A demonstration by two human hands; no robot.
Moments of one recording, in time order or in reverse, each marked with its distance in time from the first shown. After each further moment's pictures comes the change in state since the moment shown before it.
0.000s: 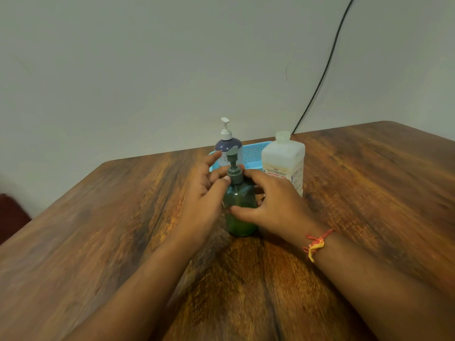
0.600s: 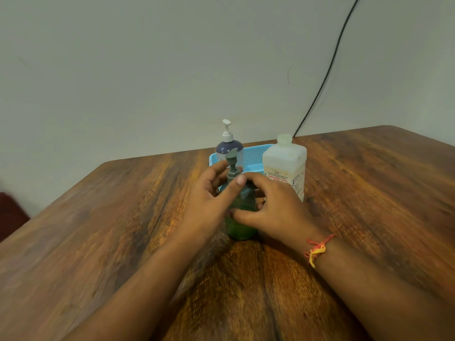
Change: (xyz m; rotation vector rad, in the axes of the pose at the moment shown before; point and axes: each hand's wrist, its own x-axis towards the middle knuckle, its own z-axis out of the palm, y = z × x) left_hand 0.003 -0.008 -0.002 0.002 -0.033 -0.007; right_hand 0.001 0.002 0.003 0.030 0.003 0.007
